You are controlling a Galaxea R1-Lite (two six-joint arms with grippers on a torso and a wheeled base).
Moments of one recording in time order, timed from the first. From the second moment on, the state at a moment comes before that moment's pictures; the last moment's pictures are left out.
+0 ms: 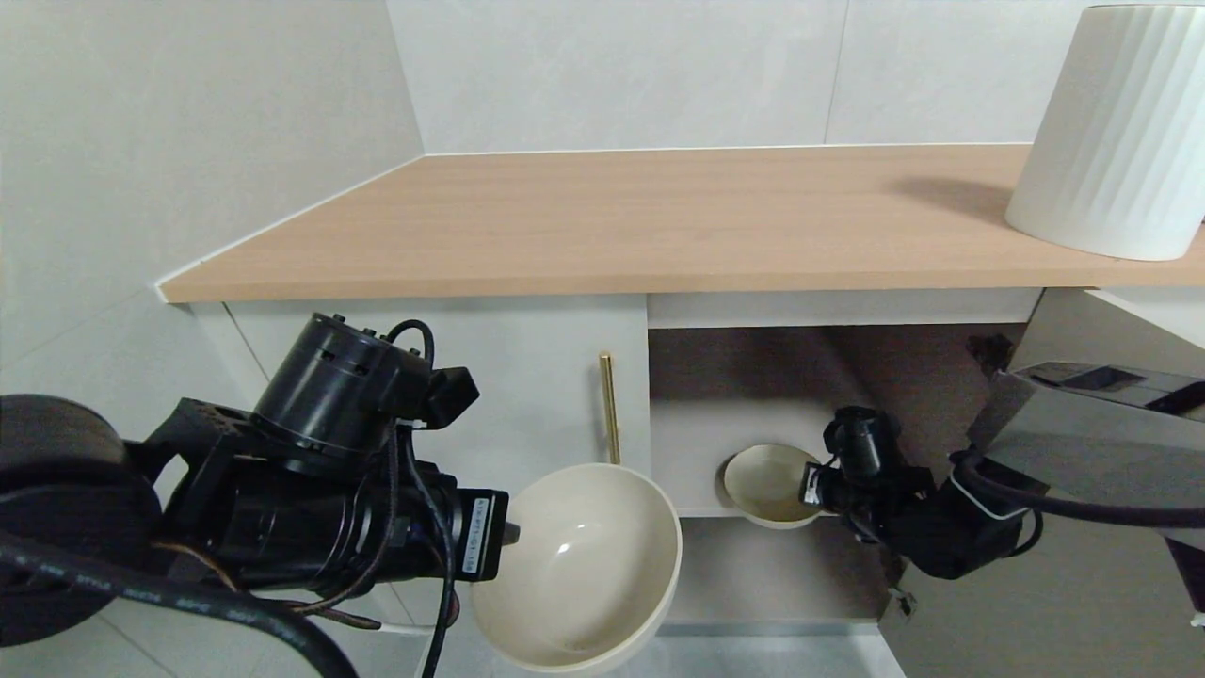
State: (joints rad) left arm -0.59 1.57 -0.92 0.19 -0.02 -0.41; right arm 0.36 2.36 -0.97 -0.77 -0.34 0.46
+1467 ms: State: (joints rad) left arm -0.61 1.63 -0.92 0.18 0.01 -0.41; right arm 0.33 2.47 -1.19 -0.71 -0.41 0.46
